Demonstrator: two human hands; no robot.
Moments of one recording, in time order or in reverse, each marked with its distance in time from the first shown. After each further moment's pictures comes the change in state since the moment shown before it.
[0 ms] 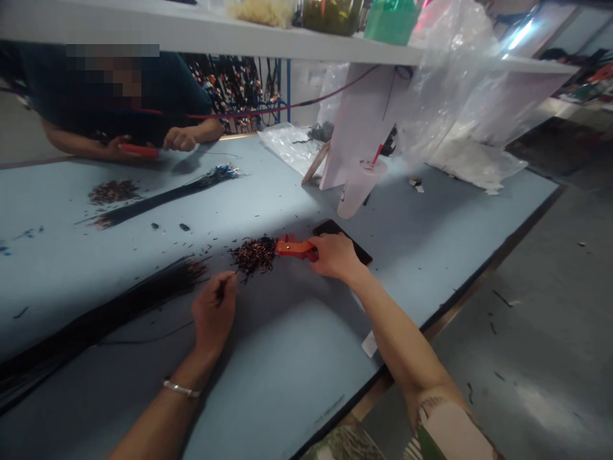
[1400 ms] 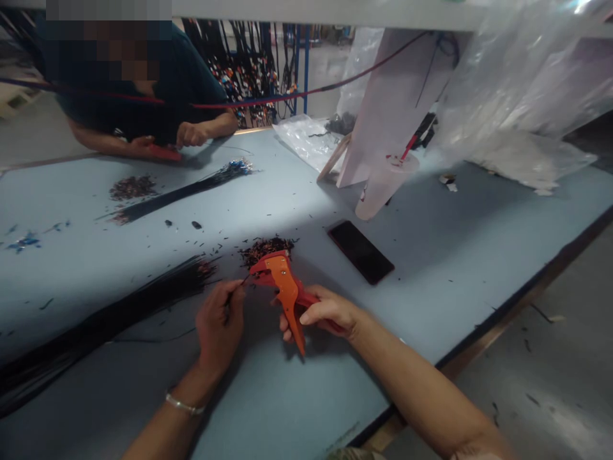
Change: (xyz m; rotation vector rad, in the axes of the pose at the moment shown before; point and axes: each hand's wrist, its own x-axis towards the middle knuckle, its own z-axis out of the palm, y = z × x) left_hand -0.009 0.006 -0.010 0.131 0.019 0.278; right_hand -0.047 -0.037 0.059 1.989 -0.799 -0.178
